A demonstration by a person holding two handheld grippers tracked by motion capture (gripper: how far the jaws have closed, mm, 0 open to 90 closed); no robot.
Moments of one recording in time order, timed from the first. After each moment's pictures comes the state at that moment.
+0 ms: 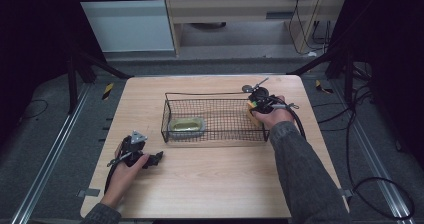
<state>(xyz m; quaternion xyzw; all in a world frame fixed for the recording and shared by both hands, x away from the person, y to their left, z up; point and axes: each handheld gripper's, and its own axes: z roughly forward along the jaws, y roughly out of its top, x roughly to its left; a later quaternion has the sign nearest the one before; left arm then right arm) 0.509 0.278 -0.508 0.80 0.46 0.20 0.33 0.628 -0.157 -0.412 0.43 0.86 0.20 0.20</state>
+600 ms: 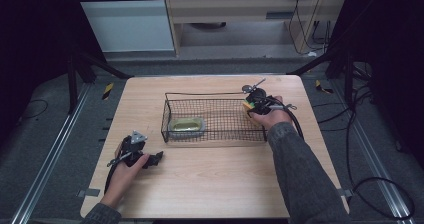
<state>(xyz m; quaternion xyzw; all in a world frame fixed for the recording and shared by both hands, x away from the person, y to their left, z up) 0.509 0.278 -0.508 0.80 0.46 0.20 0.33 0.625 -0.150 -0.413 0.42 0.86 0.20 0.21</state>
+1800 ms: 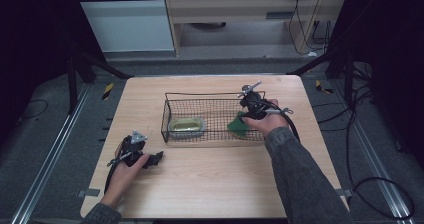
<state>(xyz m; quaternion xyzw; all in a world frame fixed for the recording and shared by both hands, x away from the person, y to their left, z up) 0.510 0.278 -0.508 0.80 0.46 0.20 0.33 0.594 -0.128 -0.394 0.40 0.86 0.24 0.19</state>
